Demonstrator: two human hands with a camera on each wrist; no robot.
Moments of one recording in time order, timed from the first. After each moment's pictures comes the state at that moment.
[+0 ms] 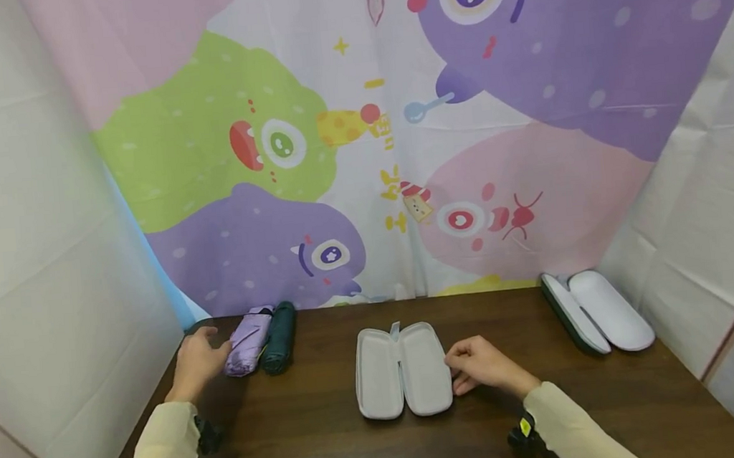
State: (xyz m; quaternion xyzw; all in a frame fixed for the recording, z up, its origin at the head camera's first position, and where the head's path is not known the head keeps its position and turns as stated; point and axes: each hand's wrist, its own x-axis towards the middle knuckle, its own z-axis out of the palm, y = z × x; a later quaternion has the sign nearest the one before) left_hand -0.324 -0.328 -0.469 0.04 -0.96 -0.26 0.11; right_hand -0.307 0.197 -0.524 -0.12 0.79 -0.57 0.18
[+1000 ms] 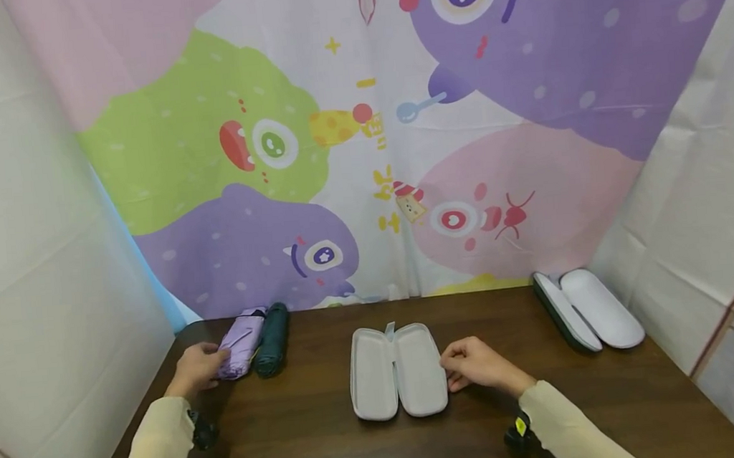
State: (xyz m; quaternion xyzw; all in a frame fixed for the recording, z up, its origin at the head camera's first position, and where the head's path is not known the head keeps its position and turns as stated) left_hand -0.343 -0.342 -0.497 0.10 -0.91 -0.41 -0.03; right_hand -0.307 0.201 -0.525 -0.13 0.80 -0.56 0.17
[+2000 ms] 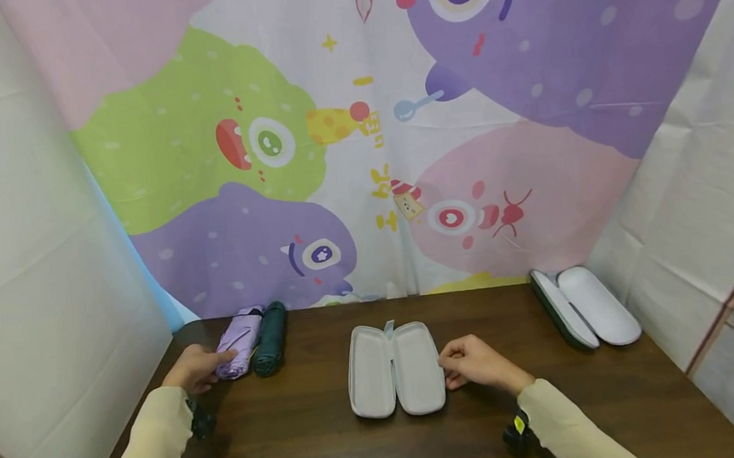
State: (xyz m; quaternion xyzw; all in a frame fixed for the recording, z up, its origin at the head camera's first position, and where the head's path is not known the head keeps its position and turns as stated) left_hand -0.349 -0.344 -0.486 0.13 -0.89 -0.42 -0.13; right_hand -0.308 0.201 -0.527 -0.14 0.79 -0.57 0.17
